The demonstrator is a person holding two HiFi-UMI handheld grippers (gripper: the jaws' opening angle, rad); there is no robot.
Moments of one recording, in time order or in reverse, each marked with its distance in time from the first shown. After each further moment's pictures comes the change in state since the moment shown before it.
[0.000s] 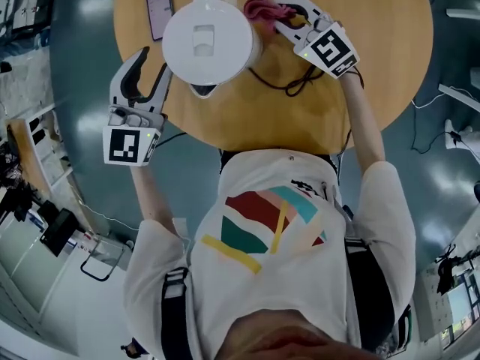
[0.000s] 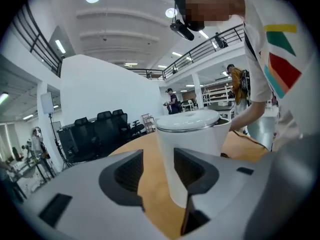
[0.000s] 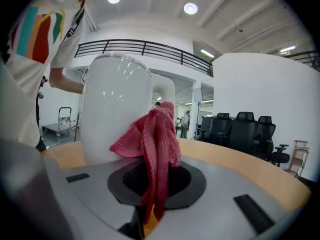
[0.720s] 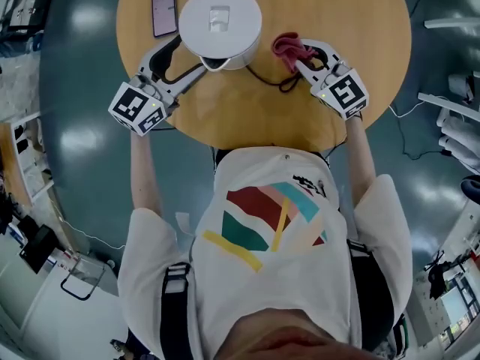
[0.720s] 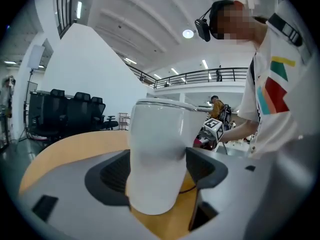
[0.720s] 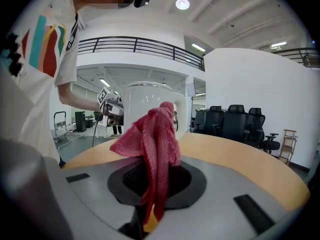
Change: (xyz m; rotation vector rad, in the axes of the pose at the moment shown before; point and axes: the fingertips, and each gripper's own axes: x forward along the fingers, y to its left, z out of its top) left arm 0.002 -0.046 -0.040 -0.264 -0.102 -0.347; right arm -0.077 0.081 0.005 0.092 0.075 -0.061
